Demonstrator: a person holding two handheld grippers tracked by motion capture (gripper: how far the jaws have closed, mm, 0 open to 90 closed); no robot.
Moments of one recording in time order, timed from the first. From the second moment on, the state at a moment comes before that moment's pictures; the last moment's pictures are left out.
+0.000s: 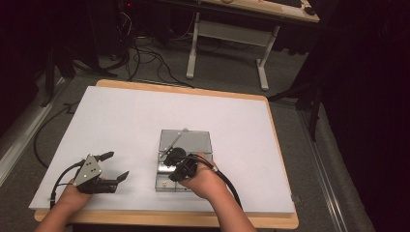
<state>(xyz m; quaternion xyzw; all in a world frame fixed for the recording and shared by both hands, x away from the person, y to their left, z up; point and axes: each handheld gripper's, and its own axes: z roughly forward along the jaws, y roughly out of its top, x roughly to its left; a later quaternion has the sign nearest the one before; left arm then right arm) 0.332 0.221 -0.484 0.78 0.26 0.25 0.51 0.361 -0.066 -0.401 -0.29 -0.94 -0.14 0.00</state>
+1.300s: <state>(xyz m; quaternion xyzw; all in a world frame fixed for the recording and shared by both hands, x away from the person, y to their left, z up) 0.330 0.218 -0.485 0.78 0.25 0.27 0.50 0.356 -0.139 -0.389 -0.38 -0.91 -0.17 -0.05</state>
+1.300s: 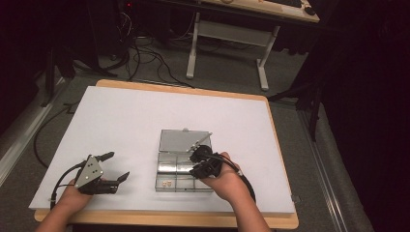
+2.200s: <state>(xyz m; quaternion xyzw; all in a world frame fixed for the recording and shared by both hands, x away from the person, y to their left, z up) 0.329 0.217 -0.485 0.78 0.25 0.27 0.50 0.326 -0.281 -0.417 -0.50 -0.82 -0.25 -0.14</state>
